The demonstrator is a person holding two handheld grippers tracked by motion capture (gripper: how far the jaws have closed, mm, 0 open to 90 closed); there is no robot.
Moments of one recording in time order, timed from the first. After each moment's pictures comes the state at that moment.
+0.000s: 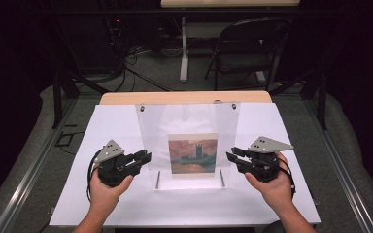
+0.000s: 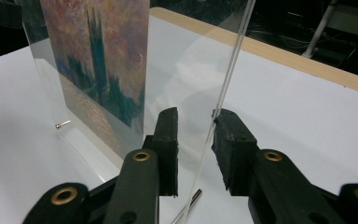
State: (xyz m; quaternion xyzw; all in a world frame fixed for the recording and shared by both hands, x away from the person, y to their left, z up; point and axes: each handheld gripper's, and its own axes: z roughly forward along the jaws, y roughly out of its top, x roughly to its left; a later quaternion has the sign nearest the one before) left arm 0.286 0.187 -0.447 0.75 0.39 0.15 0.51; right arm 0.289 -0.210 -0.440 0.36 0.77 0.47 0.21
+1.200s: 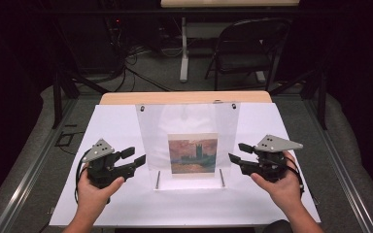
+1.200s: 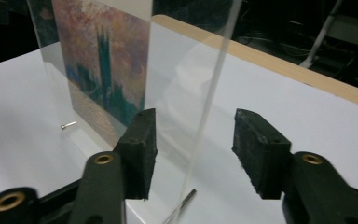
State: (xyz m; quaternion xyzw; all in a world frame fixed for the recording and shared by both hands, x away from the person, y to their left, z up) left arm 0.278 0.206 -0.431 0.75 0.40 0.16 0.50; right arm 0.284 -0.222 -0.427 0.35 0.77 0.48 0.21
